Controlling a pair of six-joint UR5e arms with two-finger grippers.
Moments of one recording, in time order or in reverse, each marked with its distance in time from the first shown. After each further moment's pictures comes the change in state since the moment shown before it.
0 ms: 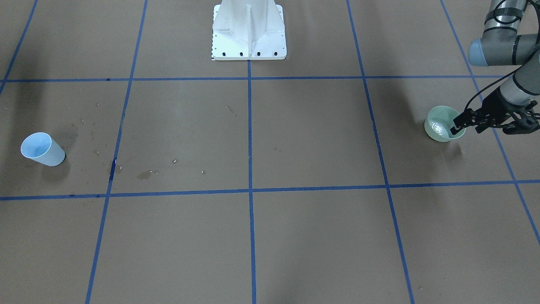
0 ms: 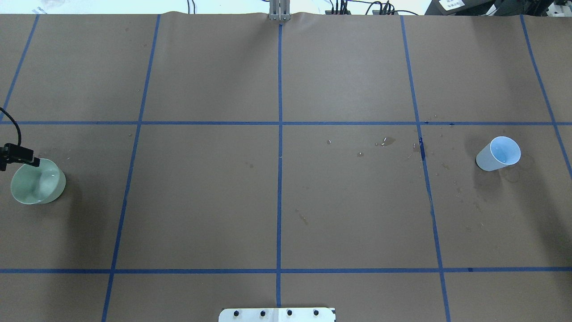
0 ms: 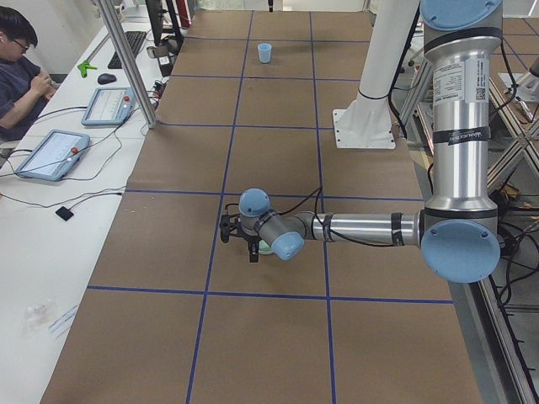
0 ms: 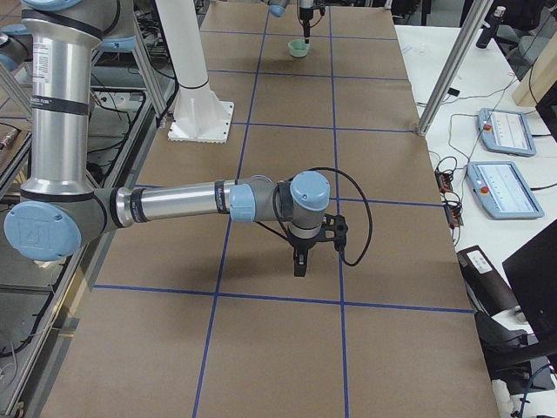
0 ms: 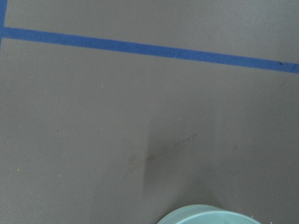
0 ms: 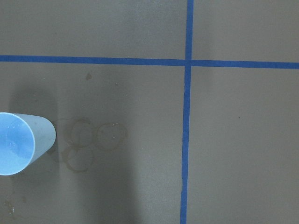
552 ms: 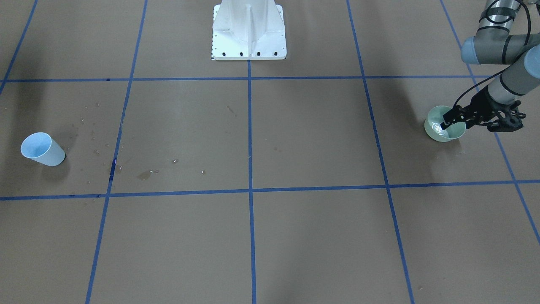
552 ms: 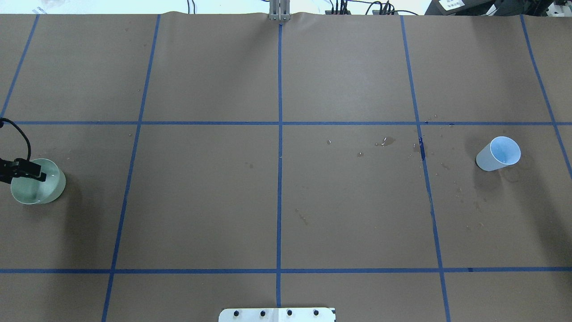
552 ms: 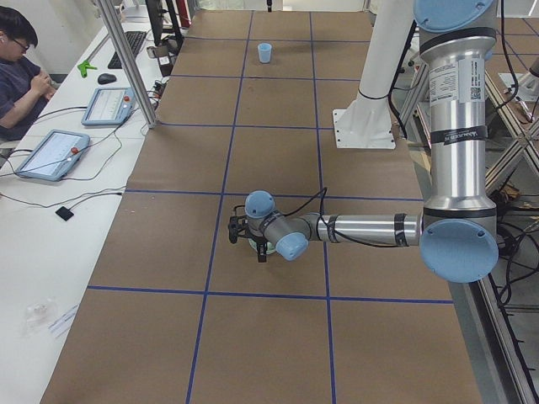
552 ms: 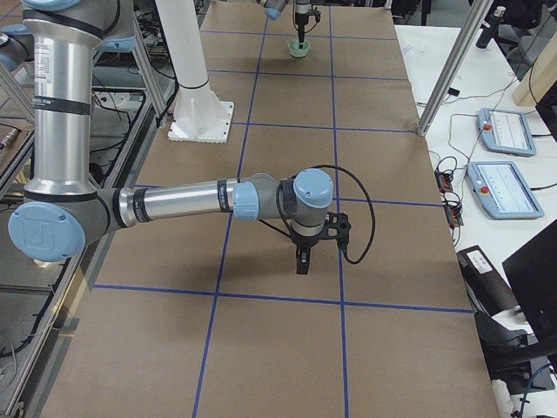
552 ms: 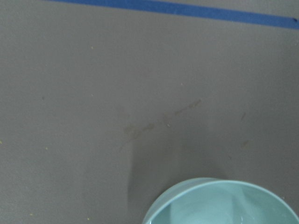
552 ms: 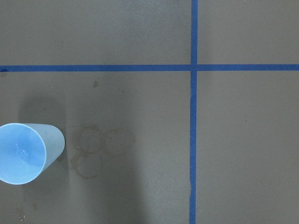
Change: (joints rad) left arm 0.055 0.019 -0.002 0.000 -0.007 -0.001; right arm -0.001 0.012 -0.002 -0.004 0.001 0.011
